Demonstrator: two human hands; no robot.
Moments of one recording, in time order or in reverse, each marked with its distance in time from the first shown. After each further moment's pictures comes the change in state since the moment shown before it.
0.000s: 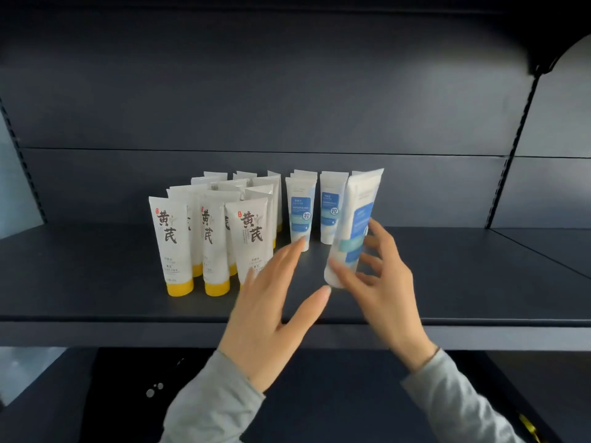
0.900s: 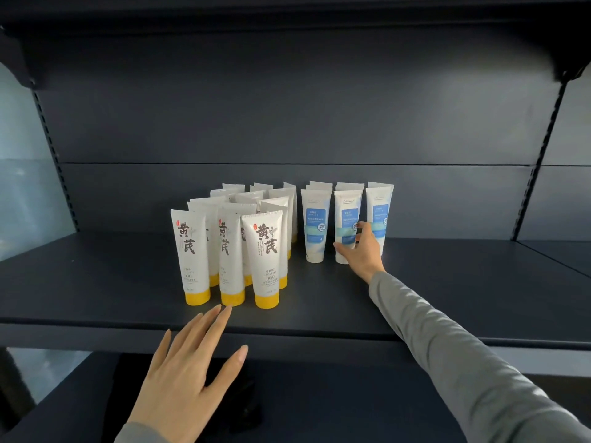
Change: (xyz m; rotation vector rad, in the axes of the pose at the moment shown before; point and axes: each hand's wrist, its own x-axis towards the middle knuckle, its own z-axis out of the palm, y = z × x) left_hand -0.057 -0.059 -0.054 0.669 -0.133 -0.382; right_hand 0.122 0.121 0.036 -0.299 -0.011 0.328
